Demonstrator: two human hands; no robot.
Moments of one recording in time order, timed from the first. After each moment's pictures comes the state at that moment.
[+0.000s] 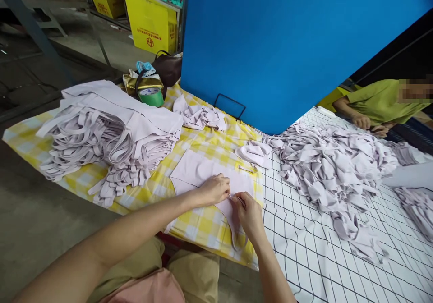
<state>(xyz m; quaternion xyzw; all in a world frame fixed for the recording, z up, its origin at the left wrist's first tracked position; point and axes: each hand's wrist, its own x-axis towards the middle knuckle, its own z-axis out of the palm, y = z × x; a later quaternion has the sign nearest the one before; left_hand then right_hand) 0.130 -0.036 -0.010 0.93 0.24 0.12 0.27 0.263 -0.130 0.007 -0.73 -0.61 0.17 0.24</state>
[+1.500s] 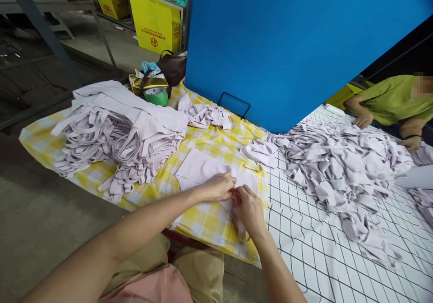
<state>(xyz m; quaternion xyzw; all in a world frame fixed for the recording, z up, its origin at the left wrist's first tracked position) 0.133 -0.028 -0.022 0.94 0.18 0.15 0.26 0.250 -0.117 0.008 -0.72 -0.66 0.11 0.17</state>
